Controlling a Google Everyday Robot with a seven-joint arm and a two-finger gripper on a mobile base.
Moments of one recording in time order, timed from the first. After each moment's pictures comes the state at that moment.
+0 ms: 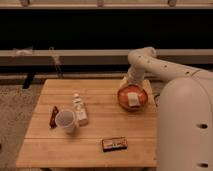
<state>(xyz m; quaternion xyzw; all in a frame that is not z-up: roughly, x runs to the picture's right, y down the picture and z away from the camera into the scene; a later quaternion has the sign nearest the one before) 0.161 -0.002 0.869 -0.22 0.18 0.69 0.66</state>
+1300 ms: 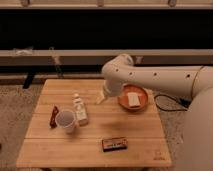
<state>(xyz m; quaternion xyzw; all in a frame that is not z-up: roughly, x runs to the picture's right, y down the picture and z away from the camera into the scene) -0.003 0.068 0.753 -0.25 0.10 0.53 0.80</state>
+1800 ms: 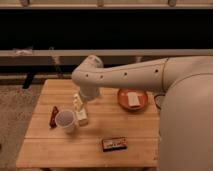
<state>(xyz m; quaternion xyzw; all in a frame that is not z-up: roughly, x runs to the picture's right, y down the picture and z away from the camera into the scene) -0.096 0.078 0.734 -0.26 0.09 0.45 0.85</state>
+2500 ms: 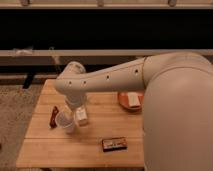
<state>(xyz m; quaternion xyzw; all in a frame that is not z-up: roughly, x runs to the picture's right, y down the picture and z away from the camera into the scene) -0.144 0.109 0.733 -0.28 0.08 0.38 0.88</state>
